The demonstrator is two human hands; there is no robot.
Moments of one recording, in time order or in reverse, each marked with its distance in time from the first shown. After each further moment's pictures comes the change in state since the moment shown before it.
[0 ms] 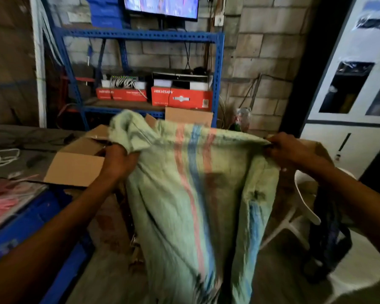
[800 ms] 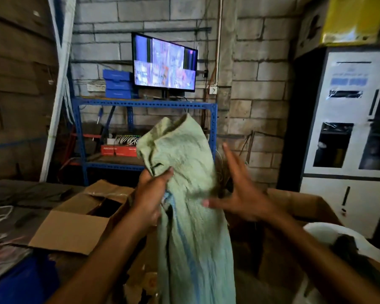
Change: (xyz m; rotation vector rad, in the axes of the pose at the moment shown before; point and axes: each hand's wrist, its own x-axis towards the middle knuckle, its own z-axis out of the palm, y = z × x) left_hand 0.022 0.123 0.042 -0.858 -0.053 -0.284; right_hand 0.001 -0.095 -0.007 0.406 -0.003 -0.395
